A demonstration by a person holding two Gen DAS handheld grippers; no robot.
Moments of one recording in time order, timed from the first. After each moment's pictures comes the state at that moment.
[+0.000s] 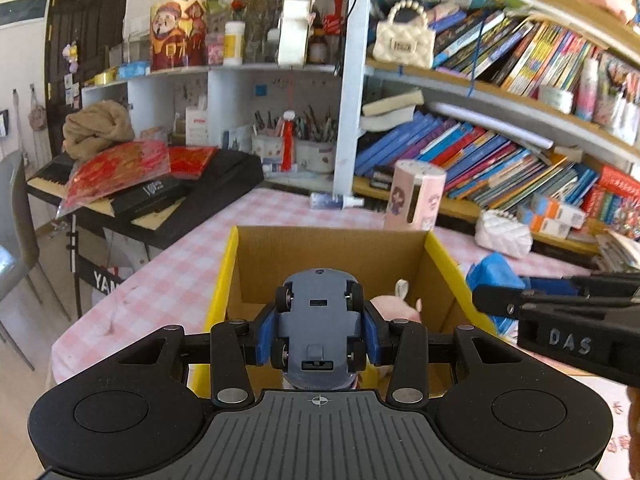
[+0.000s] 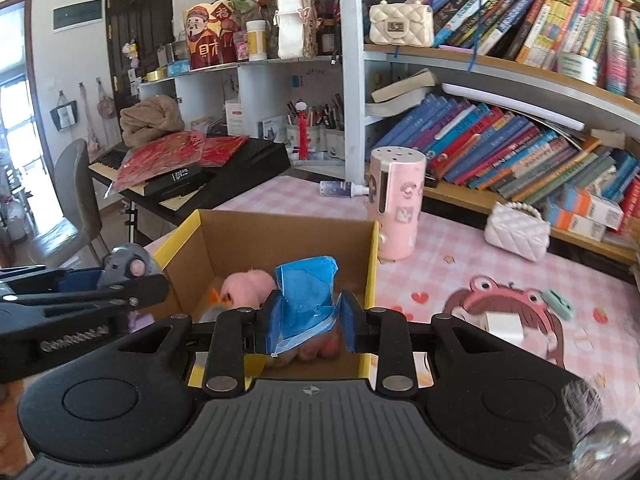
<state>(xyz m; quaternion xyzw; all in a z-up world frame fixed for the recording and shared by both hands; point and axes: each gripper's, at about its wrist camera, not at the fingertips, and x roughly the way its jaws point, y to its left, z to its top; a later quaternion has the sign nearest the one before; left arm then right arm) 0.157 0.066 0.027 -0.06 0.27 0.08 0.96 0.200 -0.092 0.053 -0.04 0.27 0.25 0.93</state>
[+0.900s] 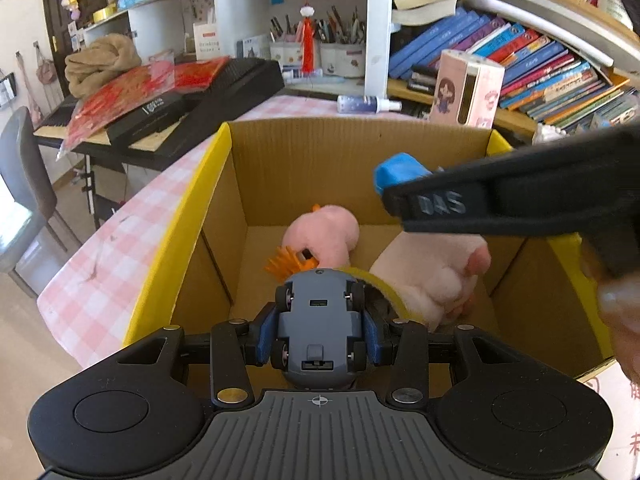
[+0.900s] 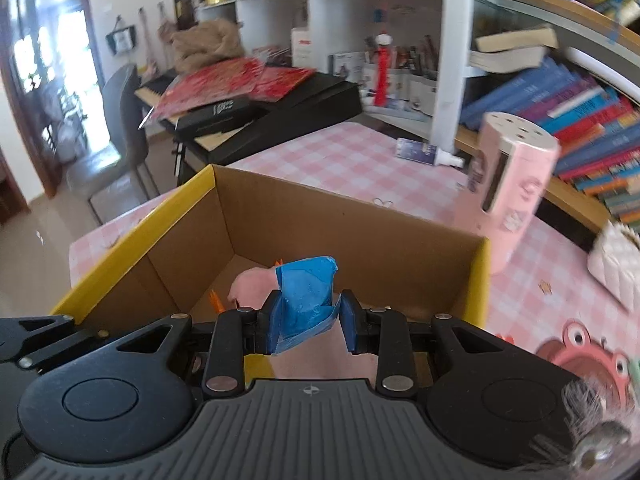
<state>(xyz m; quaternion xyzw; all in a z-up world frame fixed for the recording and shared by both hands) 0.219 0.065 -0.034 -0.04 0.40 0.12 0.91 0.313 -0.007 0.005 -0.12 0.35 0.36 0.86</state>
